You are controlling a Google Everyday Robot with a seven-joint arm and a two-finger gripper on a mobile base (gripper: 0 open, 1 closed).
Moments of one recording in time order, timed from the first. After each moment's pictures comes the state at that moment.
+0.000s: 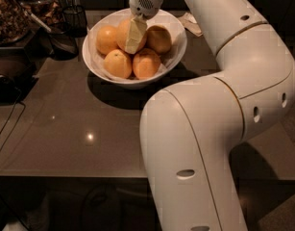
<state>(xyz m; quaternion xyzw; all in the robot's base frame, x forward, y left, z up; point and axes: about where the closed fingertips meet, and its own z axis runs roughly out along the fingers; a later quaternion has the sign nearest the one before) 0.714 0.025 0.931 -0.67 0.71 0.08 0.18</state>
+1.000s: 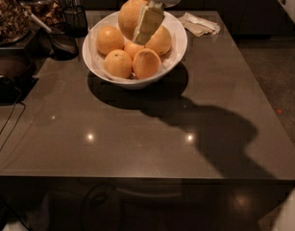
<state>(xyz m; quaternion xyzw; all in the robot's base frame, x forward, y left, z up) 0.630 0.011 1.017 -0.70 0.64 0.03 0.32</state>
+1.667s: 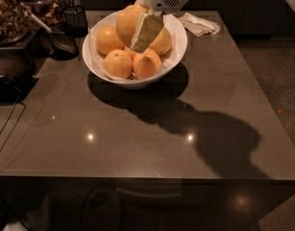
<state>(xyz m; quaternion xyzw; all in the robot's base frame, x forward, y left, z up) 0.607 0.015 1.010 -0.70 0.64 0.05 0.33</state>
